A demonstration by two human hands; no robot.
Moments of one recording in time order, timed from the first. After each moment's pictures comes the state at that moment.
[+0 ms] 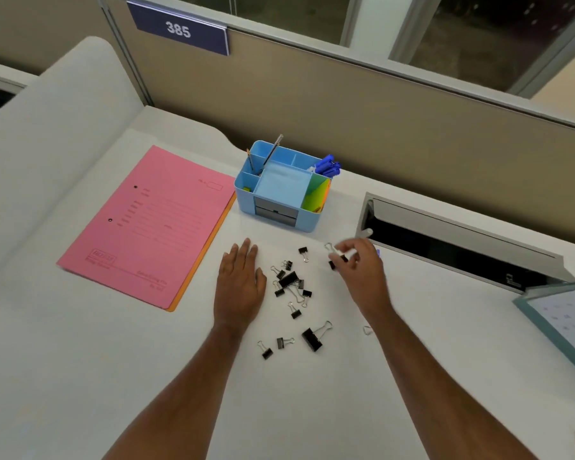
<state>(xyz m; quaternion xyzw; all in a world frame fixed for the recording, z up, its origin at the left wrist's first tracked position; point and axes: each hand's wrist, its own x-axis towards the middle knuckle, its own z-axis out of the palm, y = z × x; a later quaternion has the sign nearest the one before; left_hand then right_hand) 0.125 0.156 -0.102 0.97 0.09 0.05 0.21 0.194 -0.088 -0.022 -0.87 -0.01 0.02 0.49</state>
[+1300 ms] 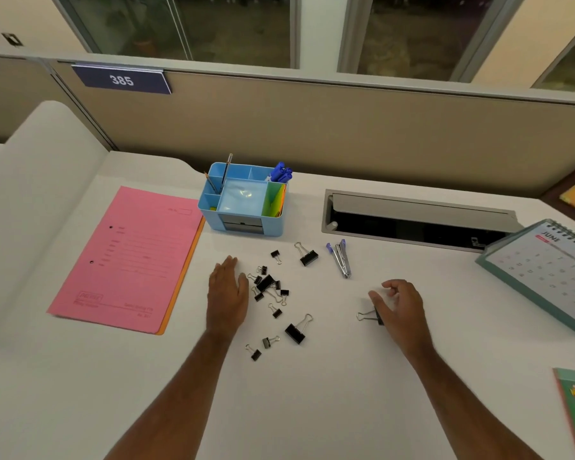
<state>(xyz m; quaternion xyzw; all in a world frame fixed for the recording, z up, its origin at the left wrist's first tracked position) 0.128 0.140 -0.081 0.93 0.13 0.00 0.35 0.101 -0.228 -0.060 -0.90 0.14 -0.02 0.42</state>
